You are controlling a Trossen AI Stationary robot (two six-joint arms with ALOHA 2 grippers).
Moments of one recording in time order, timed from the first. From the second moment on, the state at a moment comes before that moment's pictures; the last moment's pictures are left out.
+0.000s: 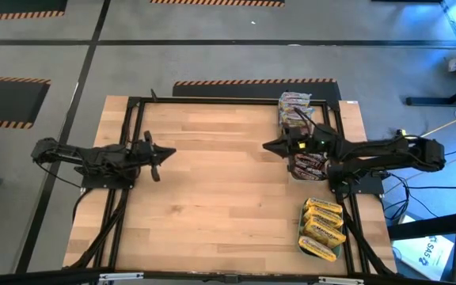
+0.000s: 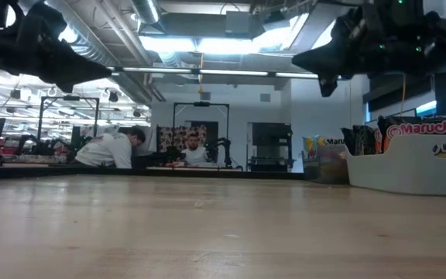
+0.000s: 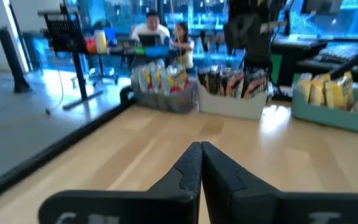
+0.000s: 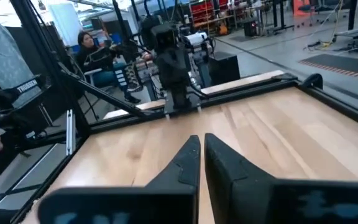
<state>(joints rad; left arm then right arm) -0.14 0.16 0.07 0.05 -0.48 -0.06 -0.30 1.07 0.32 0.76 -0.35 0.24</state>
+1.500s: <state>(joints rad) -0.14 0.01 0.02 0.04 -0.41 0.06 -0.30 0.85 0.01 1.06 -0.58 0.23</state>
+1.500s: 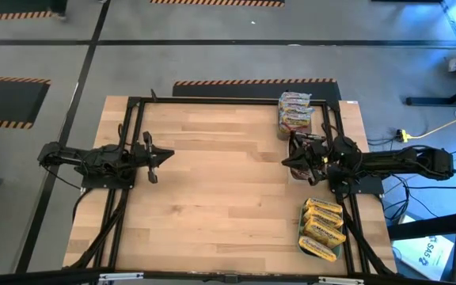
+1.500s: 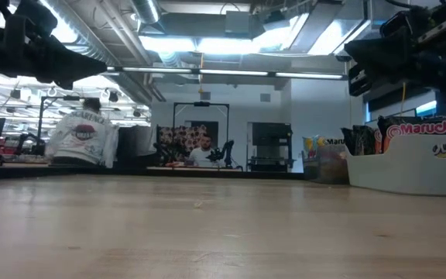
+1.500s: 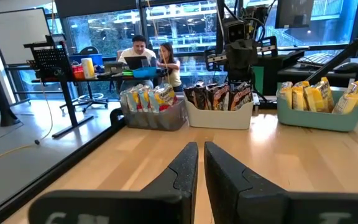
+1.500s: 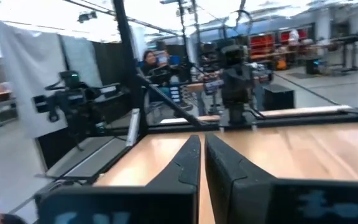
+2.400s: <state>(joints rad) -0.14 0.01 0.02 0.04 -0.41 0.06 -0.30 0.13 0.01 0.20 -0.19 0.20</state>
